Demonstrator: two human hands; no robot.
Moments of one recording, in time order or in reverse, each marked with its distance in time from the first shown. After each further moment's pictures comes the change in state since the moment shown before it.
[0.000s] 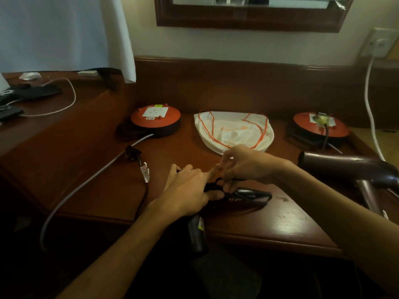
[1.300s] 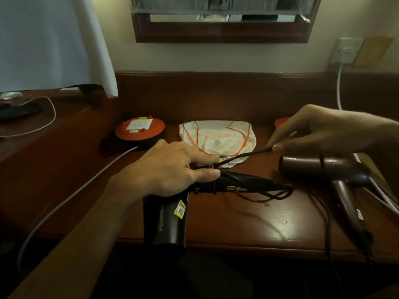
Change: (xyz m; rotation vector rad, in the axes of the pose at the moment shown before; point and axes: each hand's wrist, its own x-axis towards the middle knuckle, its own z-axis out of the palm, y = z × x) left_hand -0.009 0.027 -0.104 -0.116 -0.032 0.146; right_hand -0.132 -0.009 -0.122 -0.403 0.092 -0.325
